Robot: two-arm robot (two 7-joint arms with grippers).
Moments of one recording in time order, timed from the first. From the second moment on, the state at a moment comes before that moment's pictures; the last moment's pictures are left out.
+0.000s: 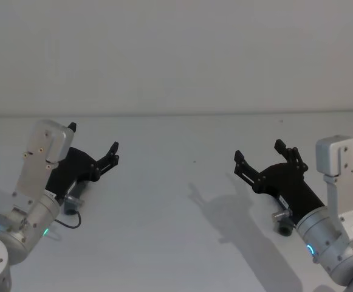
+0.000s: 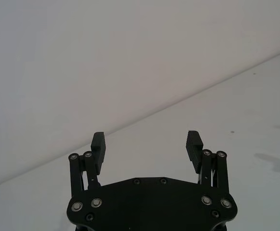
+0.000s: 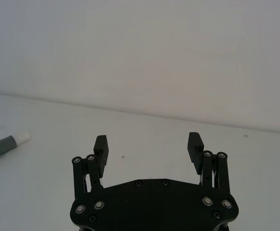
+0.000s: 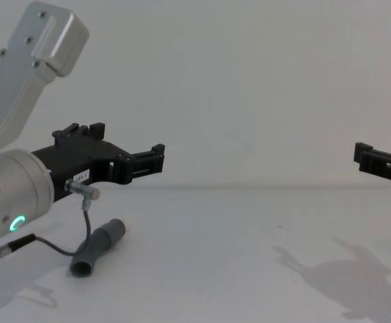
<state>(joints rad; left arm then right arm) -0.24 0.38 0.45 -1.63 -0.20 0.01 -0.01 -0.01 0.34 -0.23 -1.77 0.29 0.03 0.07</state>
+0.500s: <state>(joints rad) -0.24 0.38 0.45 -1.63 -0.20 0.01 -0.01 -0.01 0.34 -0.23 -1.77 0.29 0.03 0.07</state>
